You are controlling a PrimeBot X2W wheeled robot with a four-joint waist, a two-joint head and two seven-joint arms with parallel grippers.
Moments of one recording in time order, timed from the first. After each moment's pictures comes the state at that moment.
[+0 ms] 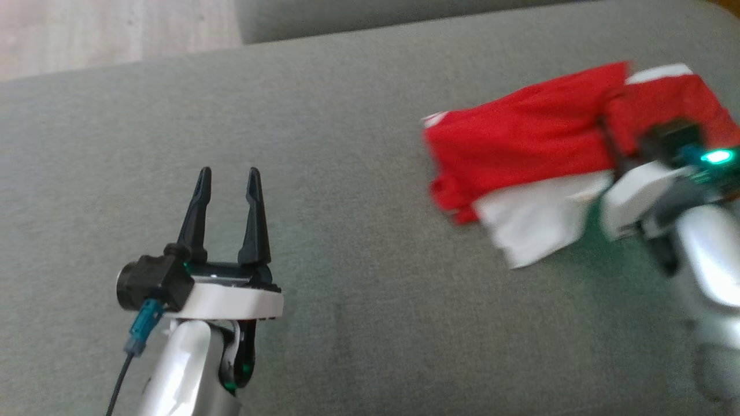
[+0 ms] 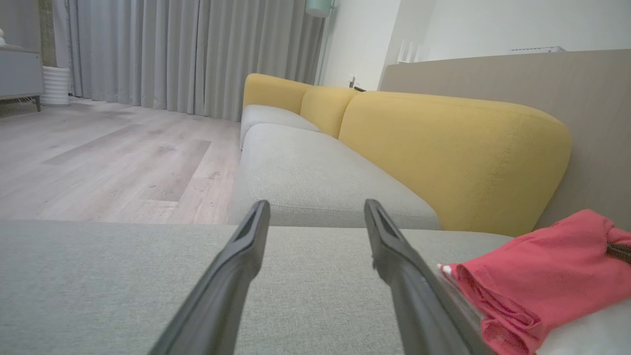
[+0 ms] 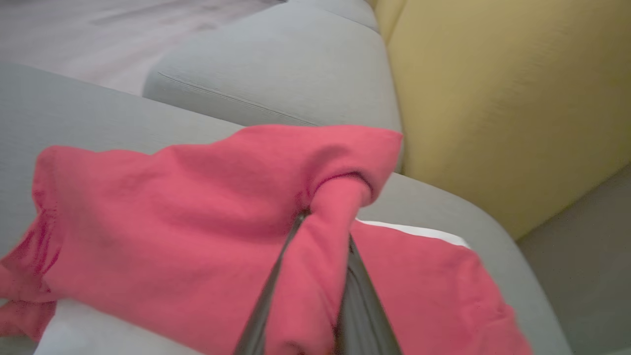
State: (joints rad) left arm -0.24 0.04 -0.22 0.23 -0.29 -0.03 -0.26; right arm -0.57 -0.30 0.25 0.64 0.07 0.13 -0.02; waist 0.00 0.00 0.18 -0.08
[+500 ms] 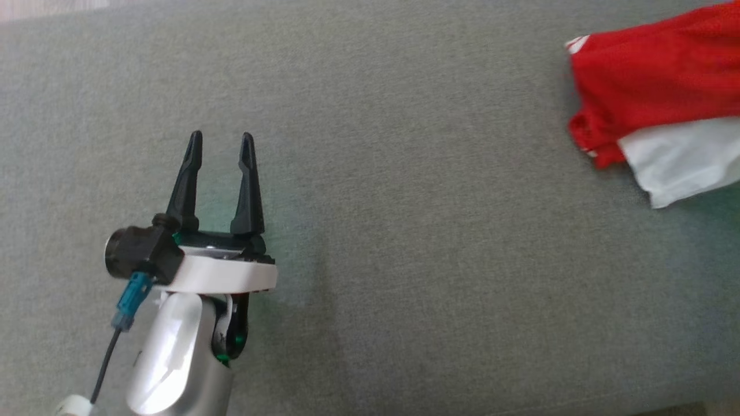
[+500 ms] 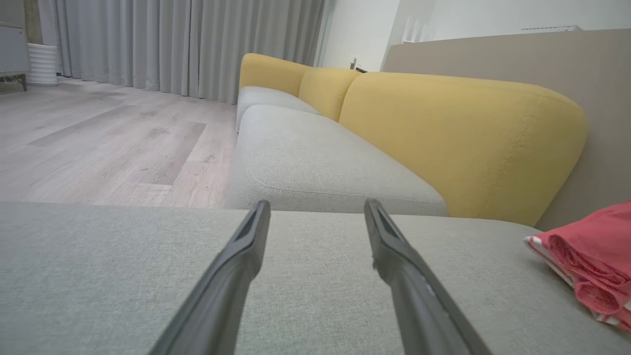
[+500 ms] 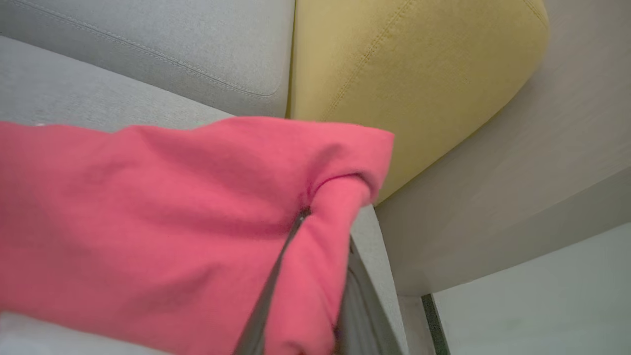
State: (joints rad) left arm -0.32 0.04 -0.20 0.23 -0.27 -0.05 -0.26; right arm -0.66 -0.55 0.09 0.61 0.02 0.13 0.10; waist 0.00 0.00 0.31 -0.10
